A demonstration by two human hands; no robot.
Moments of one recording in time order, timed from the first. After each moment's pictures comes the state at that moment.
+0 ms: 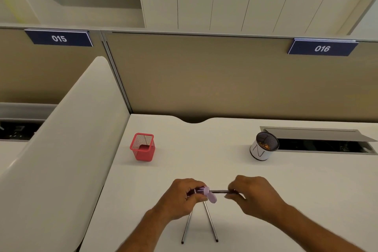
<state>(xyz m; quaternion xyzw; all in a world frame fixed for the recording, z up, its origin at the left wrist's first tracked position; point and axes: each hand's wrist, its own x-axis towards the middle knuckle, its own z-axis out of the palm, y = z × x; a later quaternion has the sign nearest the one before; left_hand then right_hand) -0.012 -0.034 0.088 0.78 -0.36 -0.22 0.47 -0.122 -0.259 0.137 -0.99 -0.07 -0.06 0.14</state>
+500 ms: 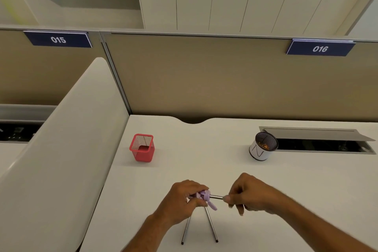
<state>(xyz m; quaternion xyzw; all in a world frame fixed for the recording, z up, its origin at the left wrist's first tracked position) -0.018 -0.033 0.081 0.77 -0.37 -0.19 0.49 -0.105 -0.255 0.156 -0.83 0.17 0.26 0.47</state>
